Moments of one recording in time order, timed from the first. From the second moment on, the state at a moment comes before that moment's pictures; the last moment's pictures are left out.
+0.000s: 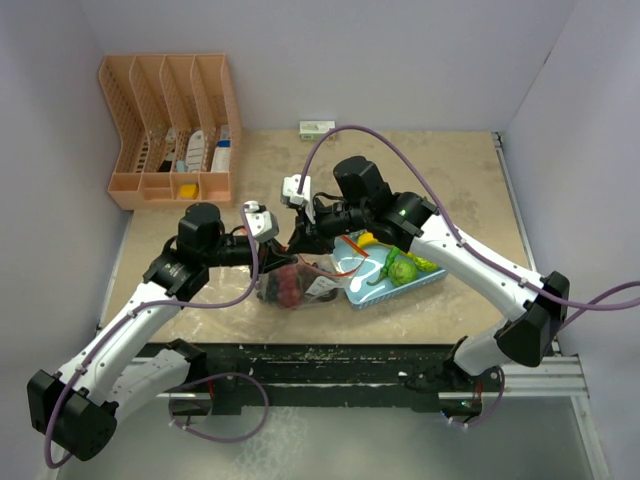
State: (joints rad) left arm -0.46 0.92 0.78 -0.20 0.84 0.18; right arm 0.84 1.49 1.49 -0.55 -0.64 -0.29
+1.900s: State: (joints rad) left arm -0.39 0.76 0.78 -0.10 0.23 0.12; right arm 0.70 1.33 1.31 -0.54 -0.41 -0.20
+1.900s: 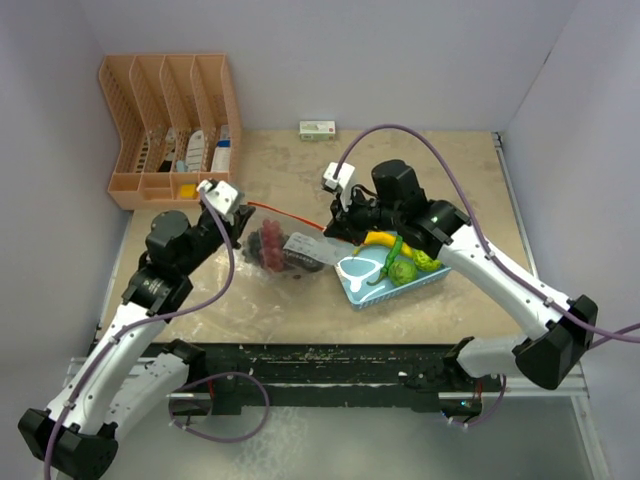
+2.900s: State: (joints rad) left arm -0.30 0.90 0.86 0.05 -0.17 -0.02; right arm 0.64 1.30 1.26 -0.58 0.01 -0.02
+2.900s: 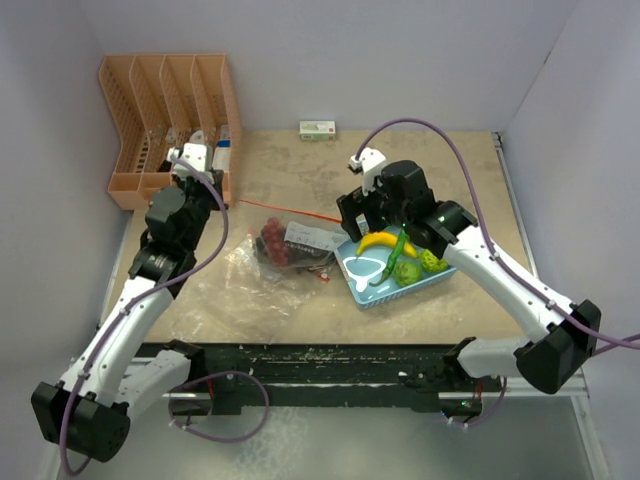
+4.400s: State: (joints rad) left arm -0.30 0.82 0.98 -0.15 0.06 -0.07; right arm 0.64 1.83 1.97 -0.32 -0.18 0.06
